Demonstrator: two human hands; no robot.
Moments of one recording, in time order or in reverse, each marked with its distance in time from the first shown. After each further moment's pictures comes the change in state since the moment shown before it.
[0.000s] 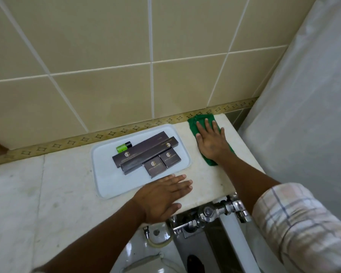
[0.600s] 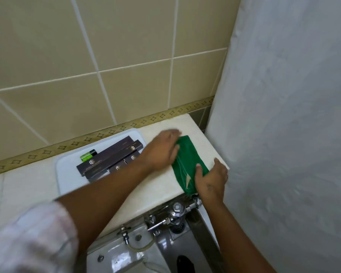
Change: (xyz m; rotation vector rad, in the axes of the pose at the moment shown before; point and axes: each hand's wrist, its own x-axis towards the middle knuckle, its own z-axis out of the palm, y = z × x) left_hand 0.149 0.014 -0.064 -0.107 0.295 -0.216; right_hand -0.166 0.029 0.010 0.707 0.417 0.661
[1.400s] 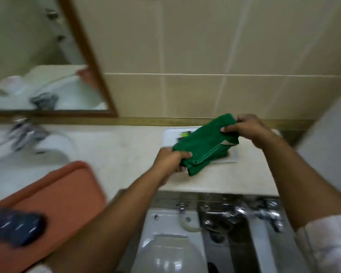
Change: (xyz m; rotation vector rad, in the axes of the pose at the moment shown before) left_hand -0.210 0.015 -0.114 -1.243 0.466 -1.134; right_hand -0.014 -0.214 -0.008 0.128 -0.774 -0.278
